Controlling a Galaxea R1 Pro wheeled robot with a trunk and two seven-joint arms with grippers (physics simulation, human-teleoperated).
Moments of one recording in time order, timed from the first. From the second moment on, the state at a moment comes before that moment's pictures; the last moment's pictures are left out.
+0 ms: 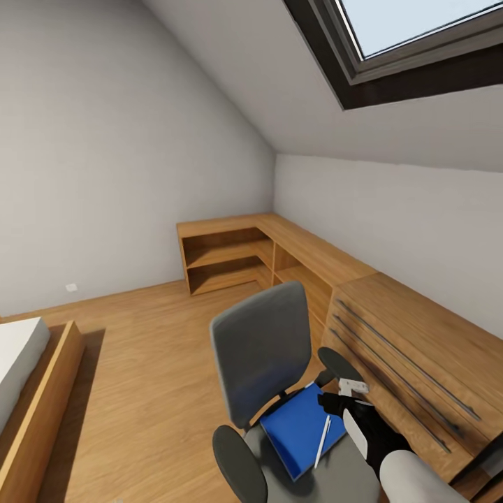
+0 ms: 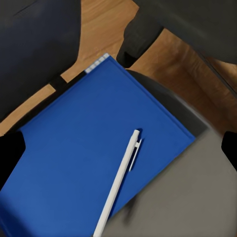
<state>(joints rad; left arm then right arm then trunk) -0.11 0.13 -0.04 -0.50 0.52 -0.19 0.01 -0.63 0.01 -0.13 -0.44 -0.04 0.24 -0.06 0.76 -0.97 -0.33</state>
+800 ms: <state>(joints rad) -0.11 0.14 0.22 -0.83 0.56 0.22 0.01 -0.63 0.01 -0.13 -0.44 -0.04 0.25 -0.05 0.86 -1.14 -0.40</state>
